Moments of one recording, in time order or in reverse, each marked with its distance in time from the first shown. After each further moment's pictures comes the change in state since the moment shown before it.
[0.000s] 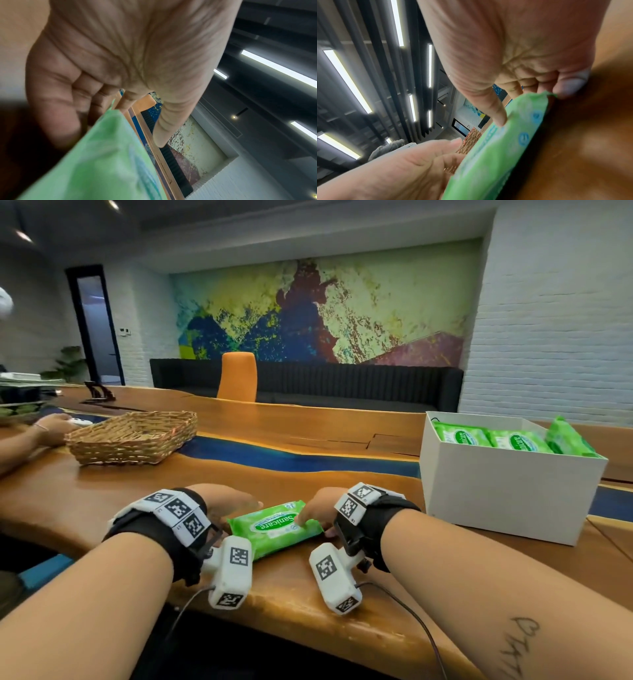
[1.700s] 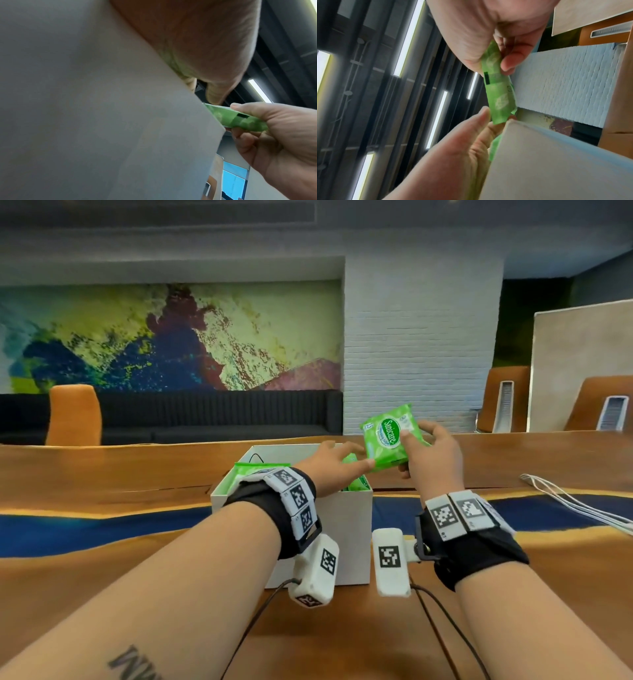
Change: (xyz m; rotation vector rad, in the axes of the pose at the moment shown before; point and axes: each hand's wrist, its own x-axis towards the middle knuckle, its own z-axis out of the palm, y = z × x) left_hand -0.080 0.324 0.305 0.332 -0.123 1.109; right_hand -0.102 0.308 -0.269 0.662 1.306 -0.175
